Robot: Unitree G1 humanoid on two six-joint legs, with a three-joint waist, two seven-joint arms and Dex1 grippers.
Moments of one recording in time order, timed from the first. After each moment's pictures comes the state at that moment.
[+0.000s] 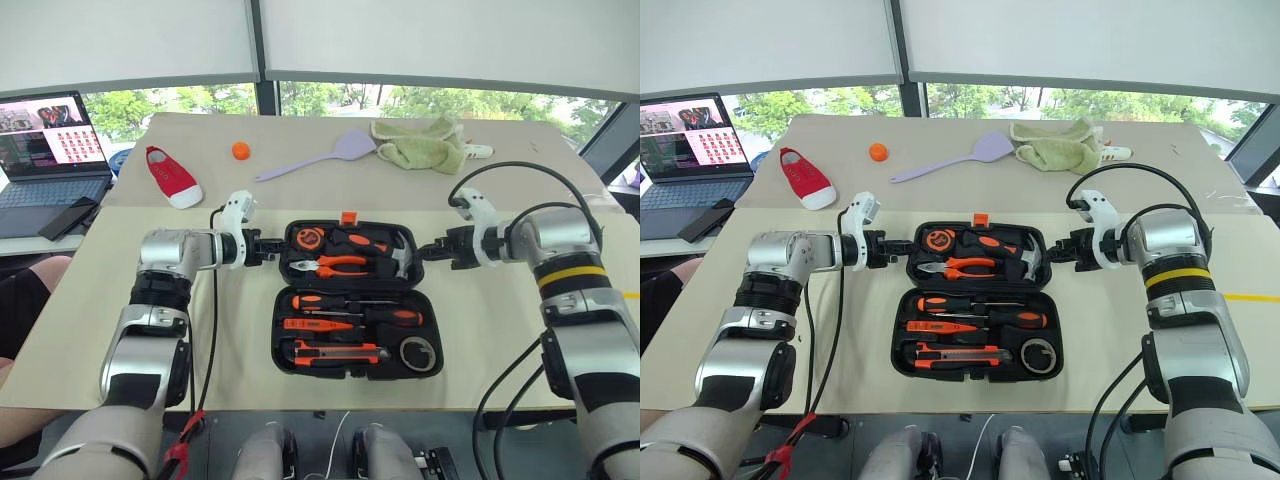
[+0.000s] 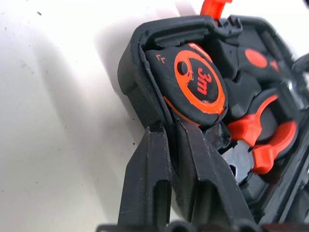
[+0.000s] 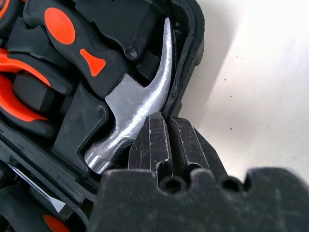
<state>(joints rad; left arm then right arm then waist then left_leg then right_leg) -0.90 0.40 0.07 0.63 -0.37 0.93 -0.78 -0.99 -0.65 0.12 0.71 0.25 1.01 0.94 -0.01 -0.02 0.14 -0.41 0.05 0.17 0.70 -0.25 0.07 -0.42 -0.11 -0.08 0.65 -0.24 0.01</state>
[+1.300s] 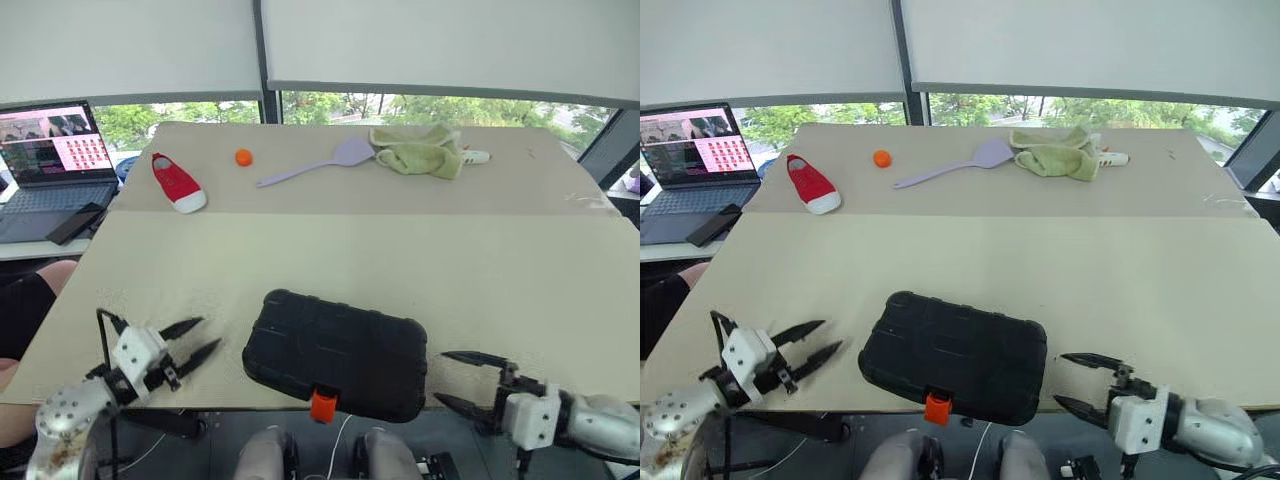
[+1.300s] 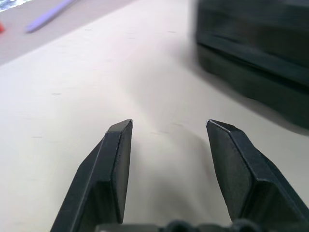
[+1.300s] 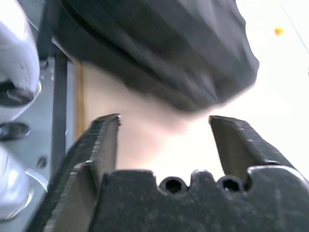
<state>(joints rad) 0.17 0.61 0.27 -0.06 -0.32 -0.11 -0.93 0.43 -0.89 -0.13 -0.06 0.17 -0.71 0.91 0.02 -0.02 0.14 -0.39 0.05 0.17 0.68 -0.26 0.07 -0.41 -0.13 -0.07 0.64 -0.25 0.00</state>
